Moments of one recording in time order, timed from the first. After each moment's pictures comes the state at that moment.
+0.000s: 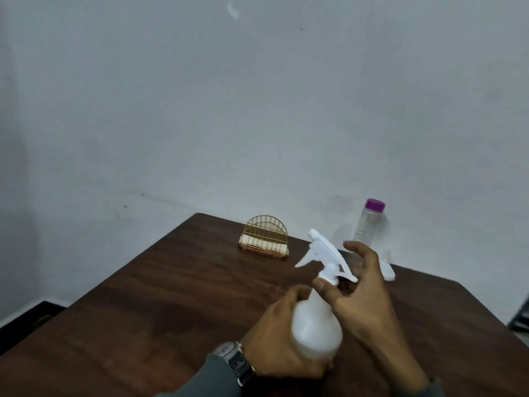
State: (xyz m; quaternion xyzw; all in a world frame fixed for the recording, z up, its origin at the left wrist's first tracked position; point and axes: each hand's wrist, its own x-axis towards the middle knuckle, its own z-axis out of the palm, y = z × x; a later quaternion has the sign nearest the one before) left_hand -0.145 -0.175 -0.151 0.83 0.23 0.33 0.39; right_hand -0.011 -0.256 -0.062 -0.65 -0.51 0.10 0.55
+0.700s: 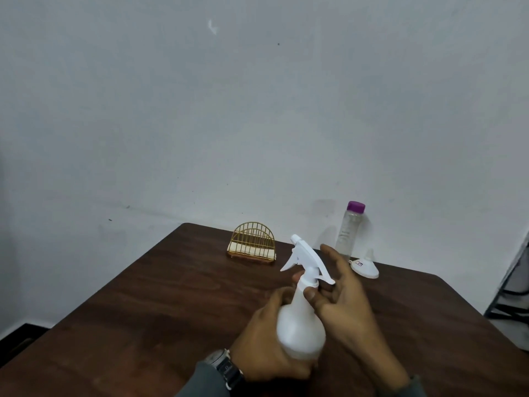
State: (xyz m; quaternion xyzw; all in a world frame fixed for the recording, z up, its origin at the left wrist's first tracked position) left_hand -0.147 -0.180 -0.146 0.81 0.23 0.34 0.41; right_hand -0.011 -0.259 -0.069 -0.61 -0.50 0.19 0.58
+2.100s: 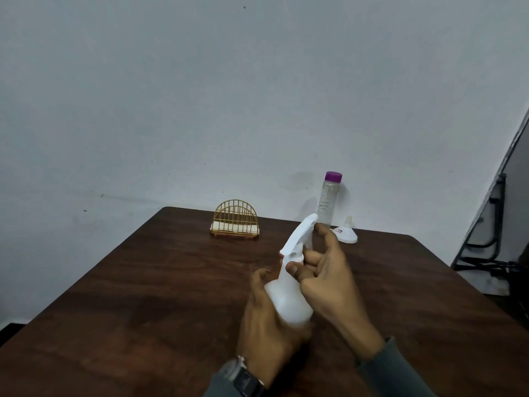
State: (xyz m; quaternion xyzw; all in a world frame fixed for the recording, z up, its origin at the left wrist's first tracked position) left_hand -0.121 -0.240 -0.147 0.73 0.41 0.38 0.40; right_hand -0.022 -0.279 -0.073 -0.62 -0.48 0.19 0.59
